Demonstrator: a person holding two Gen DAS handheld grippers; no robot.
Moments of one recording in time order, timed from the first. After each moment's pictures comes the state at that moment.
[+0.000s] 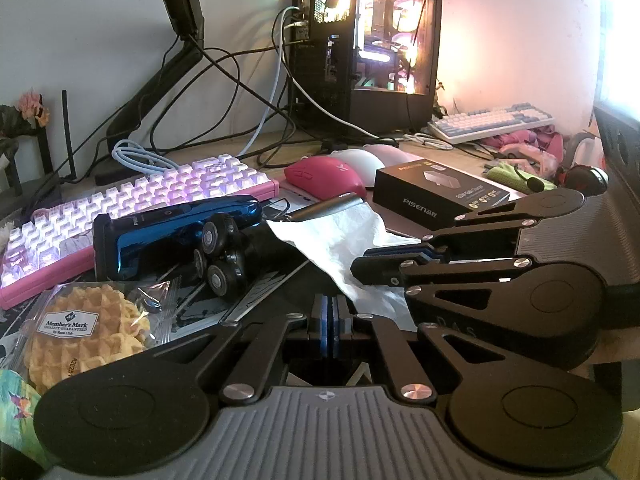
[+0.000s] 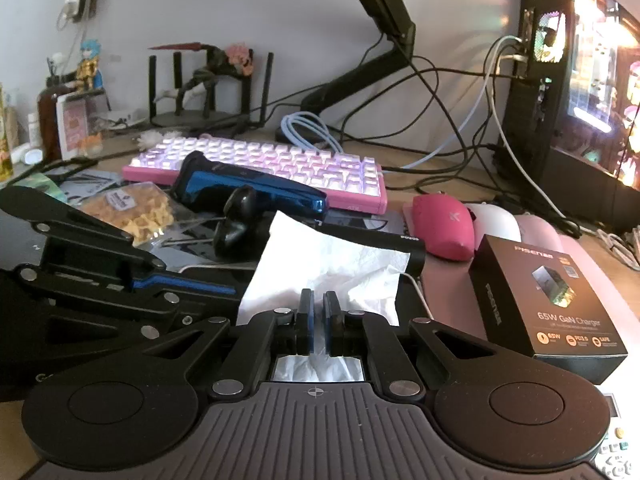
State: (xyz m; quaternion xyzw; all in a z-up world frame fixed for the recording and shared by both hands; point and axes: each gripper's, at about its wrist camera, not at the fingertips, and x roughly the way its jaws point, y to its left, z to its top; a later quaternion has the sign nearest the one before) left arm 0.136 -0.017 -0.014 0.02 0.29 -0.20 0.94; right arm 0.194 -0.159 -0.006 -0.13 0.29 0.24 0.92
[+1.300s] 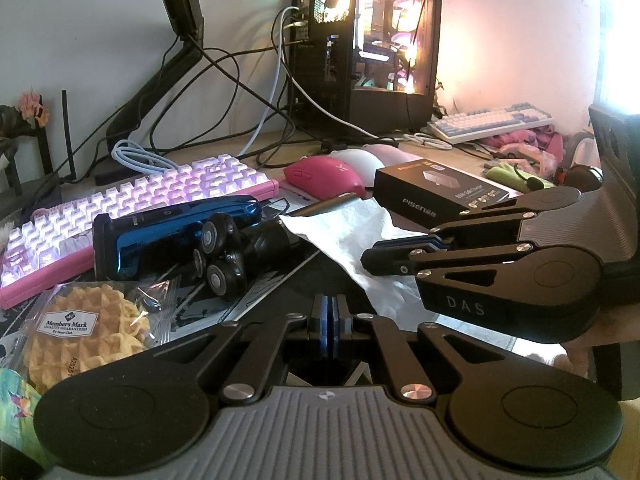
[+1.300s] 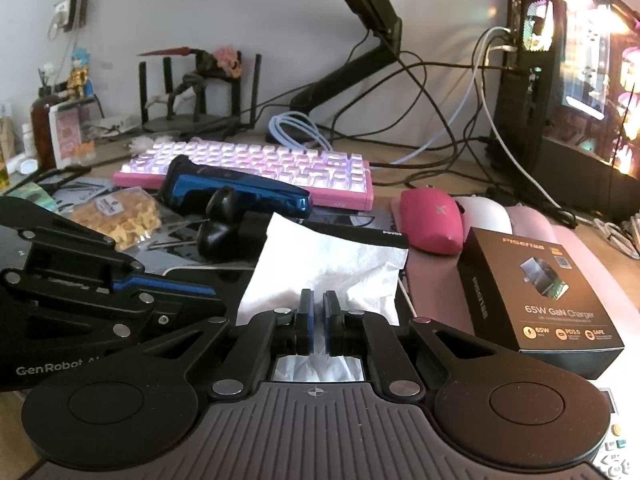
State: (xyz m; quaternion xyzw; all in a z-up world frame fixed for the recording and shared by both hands) left arm 0.135 -0.018 -0.013 0.02 0.29 -0.20 0.94; right arm 0.208 -0.171 -0.014 -0.11 0.29 0.24 0.92
